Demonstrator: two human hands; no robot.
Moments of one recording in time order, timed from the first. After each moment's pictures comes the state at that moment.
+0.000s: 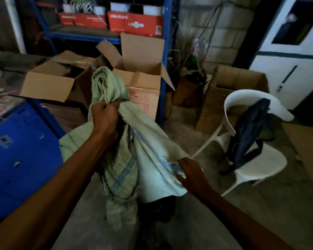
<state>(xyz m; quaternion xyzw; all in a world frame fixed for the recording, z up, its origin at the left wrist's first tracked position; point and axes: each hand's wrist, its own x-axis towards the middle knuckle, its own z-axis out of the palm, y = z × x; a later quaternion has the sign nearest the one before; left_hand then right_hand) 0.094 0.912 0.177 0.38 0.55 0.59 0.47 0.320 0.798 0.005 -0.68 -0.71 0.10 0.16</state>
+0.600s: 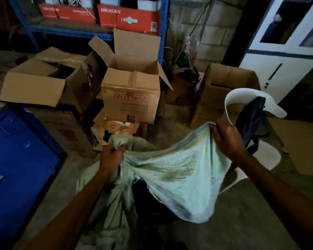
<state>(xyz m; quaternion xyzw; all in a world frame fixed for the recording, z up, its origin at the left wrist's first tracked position) 0.031 0.944 0.045 0.44 0.65 0.38 0.48 0.351 0.877 0.104 -0.72 -0.64 -0.05 0.27</state>
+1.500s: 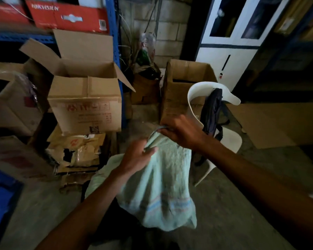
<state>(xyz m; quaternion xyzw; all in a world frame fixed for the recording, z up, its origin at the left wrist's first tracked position) 0.179 0.963 0.054 0.79 0.37 0.23 0.42 0.335 0.906 0.150 -0.63 -0.76 -0.01 0.18</state>
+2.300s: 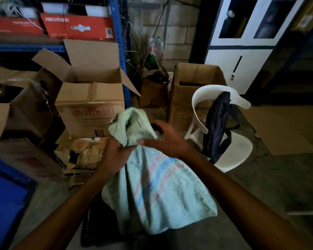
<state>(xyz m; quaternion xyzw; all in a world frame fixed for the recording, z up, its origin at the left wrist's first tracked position) 0.162 0.959 0.101 0.70 0.41 0.41 0.43 0.333 0.914 0.126 -0.61 -0.61 0.31 0.39</state>
